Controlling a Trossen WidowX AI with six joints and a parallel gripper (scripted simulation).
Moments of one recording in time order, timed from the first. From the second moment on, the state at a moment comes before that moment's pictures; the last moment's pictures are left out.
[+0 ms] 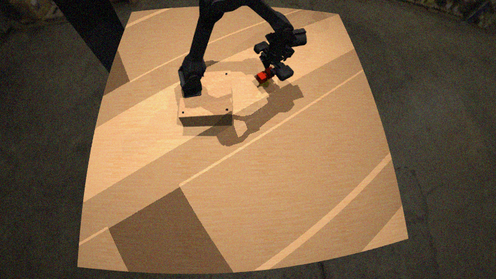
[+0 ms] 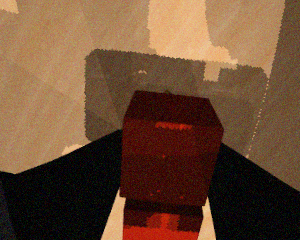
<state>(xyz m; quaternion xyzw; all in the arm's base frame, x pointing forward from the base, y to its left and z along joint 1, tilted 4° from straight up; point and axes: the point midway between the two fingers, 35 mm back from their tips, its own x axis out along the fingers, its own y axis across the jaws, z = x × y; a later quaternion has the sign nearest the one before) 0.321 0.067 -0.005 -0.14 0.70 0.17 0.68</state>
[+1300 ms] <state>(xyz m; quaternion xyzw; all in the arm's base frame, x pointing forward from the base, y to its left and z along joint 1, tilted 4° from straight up) 0.318 0.066 0.017 -0.13 0.70 0.17 0.68</state>
